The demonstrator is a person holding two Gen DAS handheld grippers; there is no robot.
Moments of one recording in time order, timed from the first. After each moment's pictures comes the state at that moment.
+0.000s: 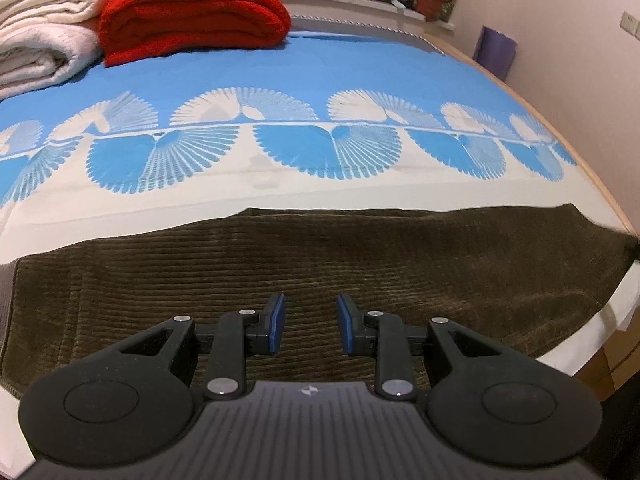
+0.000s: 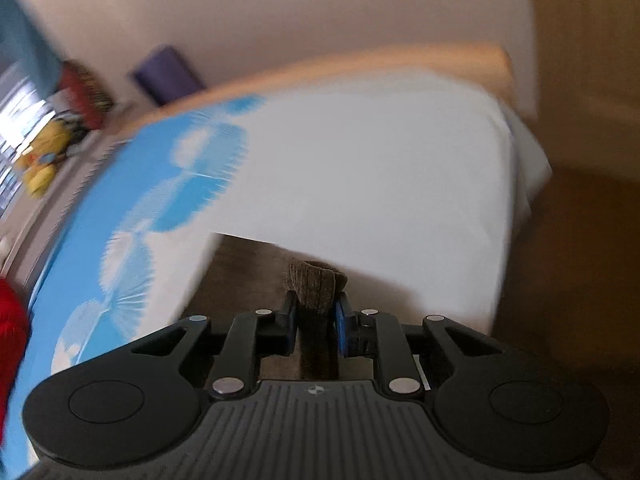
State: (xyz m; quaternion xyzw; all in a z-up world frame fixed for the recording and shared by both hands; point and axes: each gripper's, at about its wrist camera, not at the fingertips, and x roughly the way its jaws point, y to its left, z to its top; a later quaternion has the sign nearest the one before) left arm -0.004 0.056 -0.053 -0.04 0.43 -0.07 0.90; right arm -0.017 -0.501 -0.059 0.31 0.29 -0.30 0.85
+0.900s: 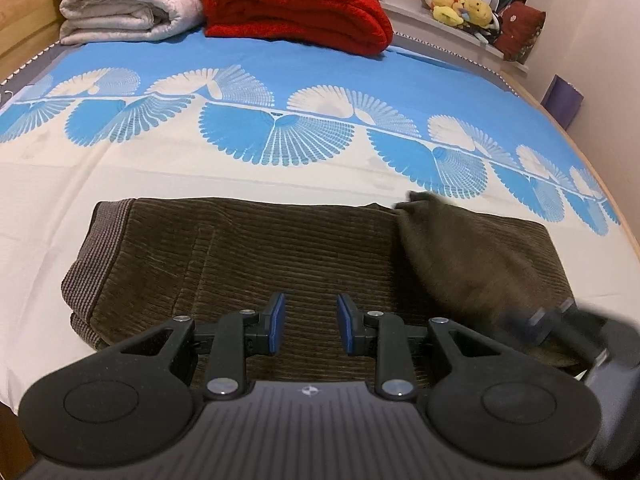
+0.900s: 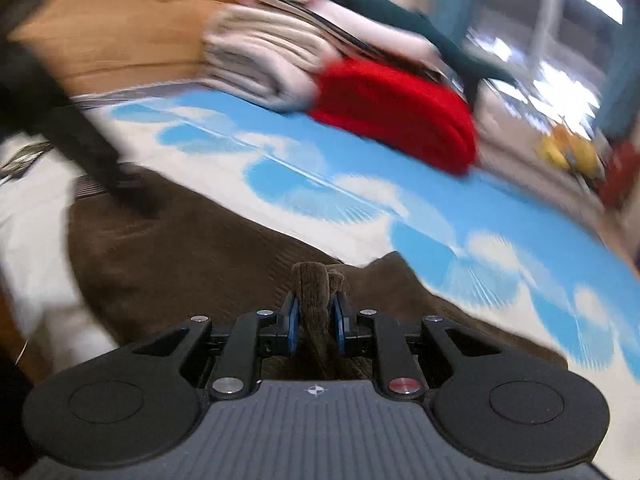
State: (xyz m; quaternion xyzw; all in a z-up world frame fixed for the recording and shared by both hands) left arm -0.041 0.167 -0.047 -0.11 0.44 0.02 0.89; right arm -0.082 -0.062 -0.070 -0.19 0.25 0.32 0.89
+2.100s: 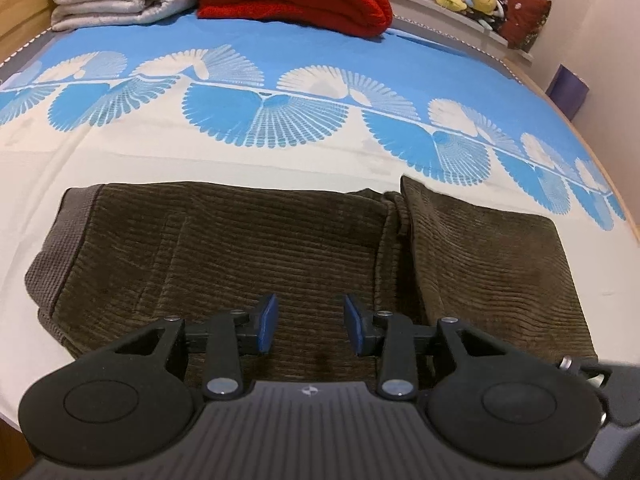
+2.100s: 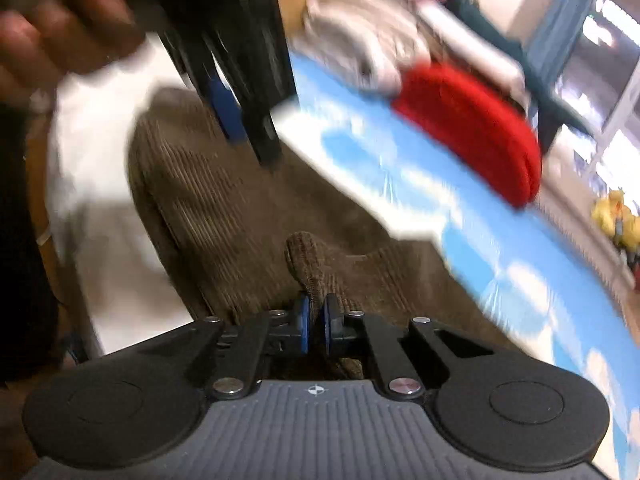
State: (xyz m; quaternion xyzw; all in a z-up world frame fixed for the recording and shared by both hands) left arm -0.014 0.145 -0.071 -0.11 0.46 0.02 0.88; right arm -0.104 -0.078 -0.092 -0.30 0.22 0.39 0.84
